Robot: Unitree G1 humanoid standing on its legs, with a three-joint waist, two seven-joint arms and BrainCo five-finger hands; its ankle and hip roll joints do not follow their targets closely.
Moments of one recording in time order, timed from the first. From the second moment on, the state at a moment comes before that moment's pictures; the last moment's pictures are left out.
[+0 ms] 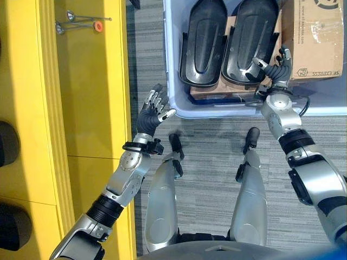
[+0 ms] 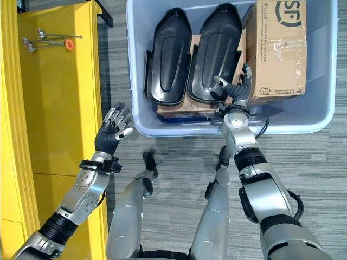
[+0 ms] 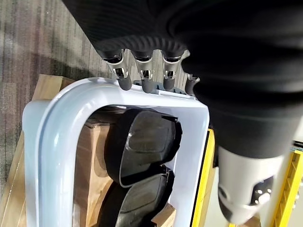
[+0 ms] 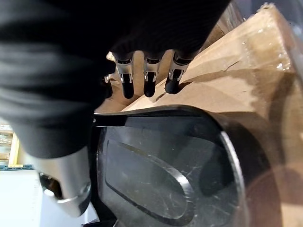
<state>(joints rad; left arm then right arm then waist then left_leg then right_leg) -0.22 0.46 -0.38 -0.03 -0.69 -0.27 0.21 -0.91 -0.45 0.25 0.77 0.49 -0.14 -0.50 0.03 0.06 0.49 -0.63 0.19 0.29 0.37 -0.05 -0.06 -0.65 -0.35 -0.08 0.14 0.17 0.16</state>
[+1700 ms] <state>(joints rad) -0.28 0.46 -0.39 -0.03 -0.69 -0.29 0.29 -1.21 -0.53 0.36 1.33 0.41 -0.06 -0.53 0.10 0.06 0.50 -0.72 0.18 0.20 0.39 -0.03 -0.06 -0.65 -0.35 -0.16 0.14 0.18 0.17</state>
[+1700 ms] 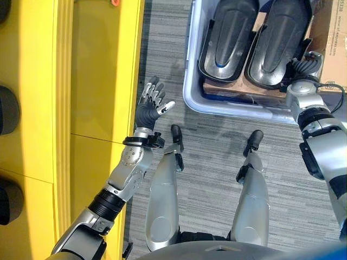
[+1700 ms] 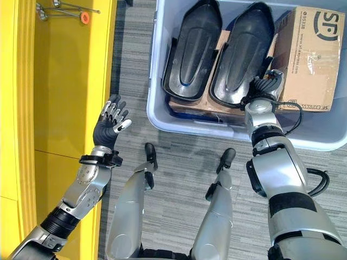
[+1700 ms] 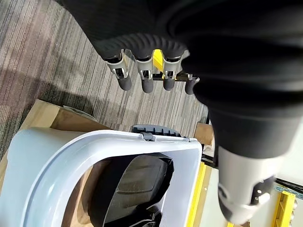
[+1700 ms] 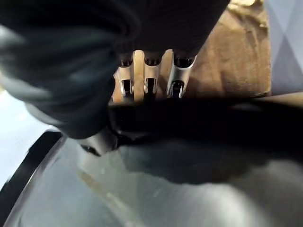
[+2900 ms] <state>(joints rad) -0.10 0.50 -0.26 -0.06 -0.69 -0.27 0.26 -0.35 -0.46 0.18 0.15 0.50 -0.15 -0.41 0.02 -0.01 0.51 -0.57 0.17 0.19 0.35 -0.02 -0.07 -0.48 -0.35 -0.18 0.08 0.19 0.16</state>
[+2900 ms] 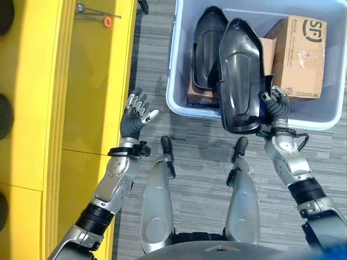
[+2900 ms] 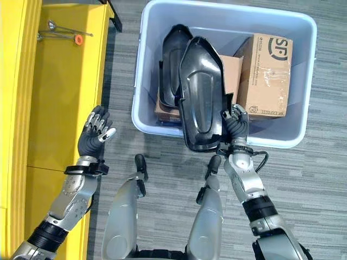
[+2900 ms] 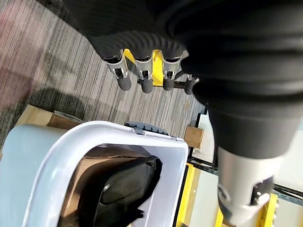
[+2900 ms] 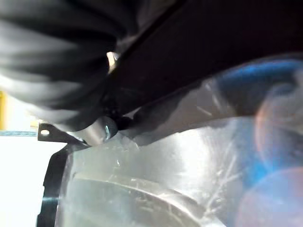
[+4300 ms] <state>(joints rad) 0.38 0.31 -0.03 -0.05 -0.63 -0.13 0.13 0.04 -0.57 0.22 -0.17 0.59 -0.07 -0.08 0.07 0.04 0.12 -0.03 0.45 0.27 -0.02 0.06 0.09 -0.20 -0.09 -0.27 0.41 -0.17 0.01</state>
